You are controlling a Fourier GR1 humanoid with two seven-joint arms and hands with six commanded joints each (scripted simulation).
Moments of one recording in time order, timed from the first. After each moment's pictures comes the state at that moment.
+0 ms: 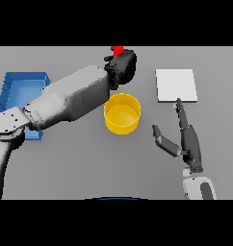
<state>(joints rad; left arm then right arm) -1.47 0.25 -1.39 -0.69 -1.13 -0.24 -0.14 0.11 -0.01 0.15 -1.71 0.29 -0.09 -0.12</state>
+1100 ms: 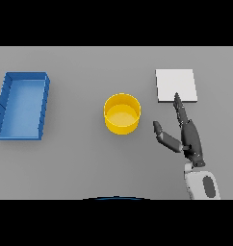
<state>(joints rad) -1.47 0.61 -0.61 -0.07 -0.13 0.07 0.10 0.05 -0.04 0.14 -1.68 0.22 -0.04 -0.14</state>
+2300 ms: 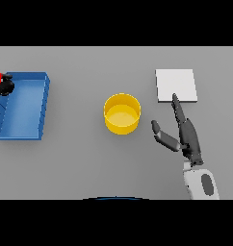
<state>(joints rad) -0.66 0.83 -0.62 -1.00 0.47 0.45 0.56 0.03 -0.05 0.14 -1.64 0.24 -0.04 -0.14</state>
